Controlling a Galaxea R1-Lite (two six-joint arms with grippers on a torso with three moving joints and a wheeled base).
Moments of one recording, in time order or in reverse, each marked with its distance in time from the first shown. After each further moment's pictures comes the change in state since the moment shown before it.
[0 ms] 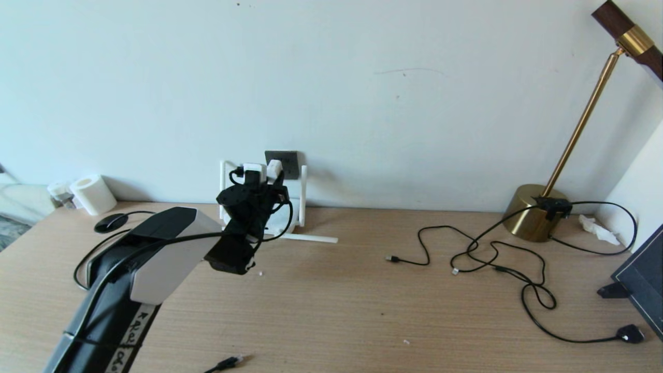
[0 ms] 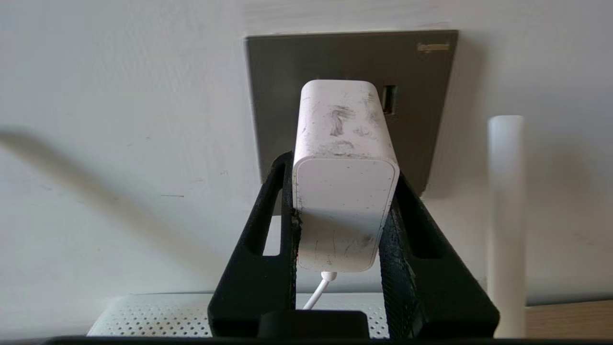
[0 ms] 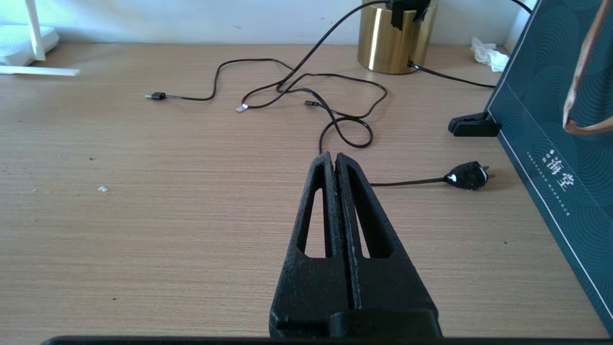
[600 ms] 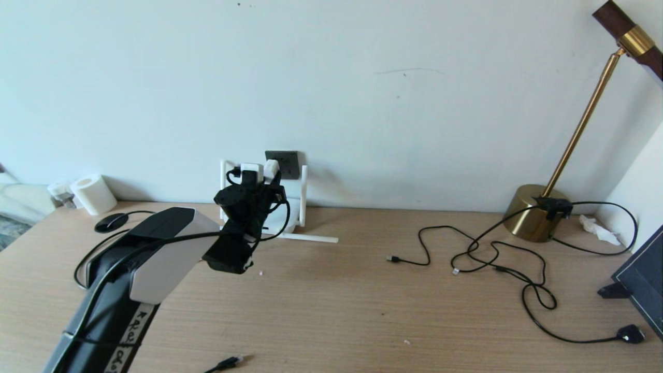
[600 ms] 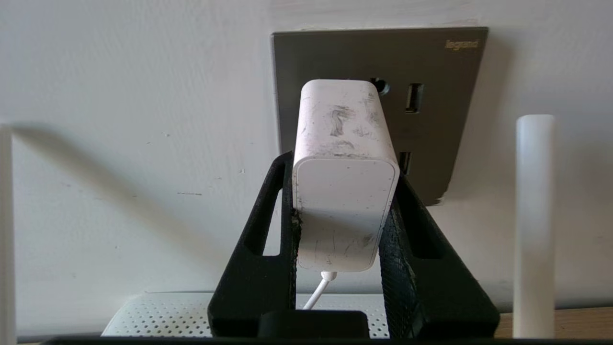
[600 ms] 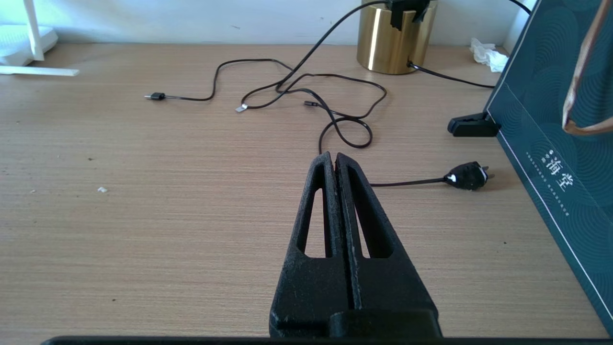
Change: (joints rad) left arm 0.001 0.007 -0.009 0.000 -0.002 0.000; right arm 0.000 0.000 0.000 0.000 0.000 0.000
